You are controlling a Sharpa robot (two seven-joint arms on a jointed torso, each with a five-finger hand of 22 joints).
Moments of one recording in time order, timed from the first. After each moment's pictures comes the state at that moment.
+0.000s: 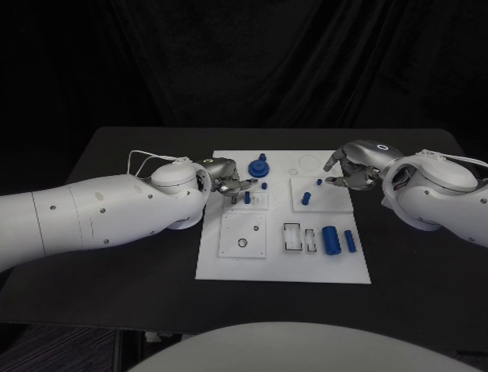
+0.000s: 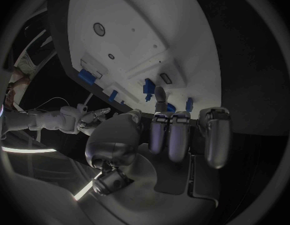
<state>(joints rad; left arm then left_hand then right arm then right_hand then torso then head) 1.24 -0.65 -0.21 1.45 -1.42 -0.19 -0.42 0.75 0.18 0.00 0.29 0.18 1.05 0.03 0.18 1.28 1.46 -0.04 1.57 1.31 1.46 -0.08 1.57 1.31 0.02 1.47 0.03 1.47 1.31 1.30 -0.91 -0.25 1.53 -1.49 -0.35 -0.18 1.44 -0.05 0.16 0.22 0.30 0.84 0.13 0.25 0.12 1.44 0.04 1.47 1.31 1.47 -0.04 1.27 1.22 0.07 1.44 0.07 1.18 1.31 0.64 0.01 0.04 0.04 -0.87</state>
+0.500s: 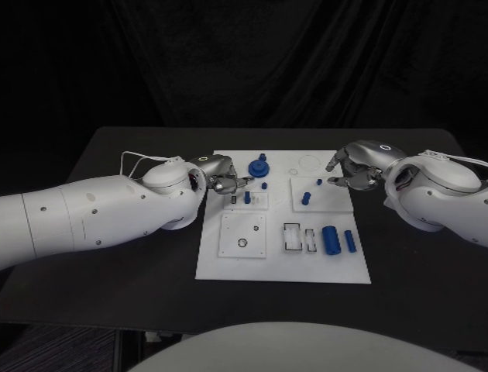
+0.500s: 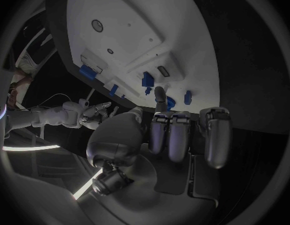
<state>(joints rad) 1.24 -0.68 -0.21 1.46 -1.42 -0.24 -0.38 0.88 0.19 -0.07 0.29 0.24 1.05 0.04 0.17 1.28 1.47 -0.03 1.57 1.31 1.47 -0.08 1.57 1.31 0.02 1.47 0.03 1.47 1.31 1.30 -0.92 -0.25 1.53 -1.49 -0.35 -0.18 1.44 -0.05 0.16 0.22 0.30 0.84 0.13 0.25 0.12 1.44 0.04 1.47 1.31 1.47 -0.04 1.27 1.22 0.07 1.44 0.07 1.18 1.31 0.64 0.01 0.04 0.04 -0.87</state>
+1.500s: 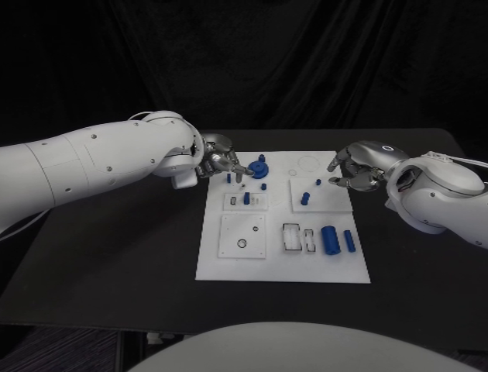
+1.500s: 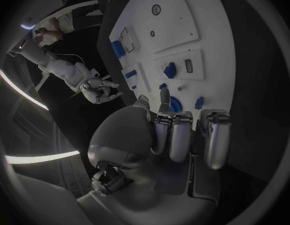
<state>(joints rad) 1.38 -0.57 -0.21 1.19 -0.86 0.22 -0.25 1.21 0.19 -0.07 0.29 0.06 0.98 0.08 0.09 1.12 1.46 0.01 1.57 1.31 1.46 -0.04 1.57 1.31 0.02 1.47 0.07 1.55 1.31 1.30 -0.92 -0.25 1.55 -1.49 -0.36 -0.20 1.44 -0.05 0.17 0.23 0.31 0.84 0.13 0.25 0.11 1.44 0.04 1.47 1.31 1.47 -0.04 1.27 1.22 0.07 1.44 0.07 1.18 1.31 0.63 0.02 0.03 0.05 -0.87</state>
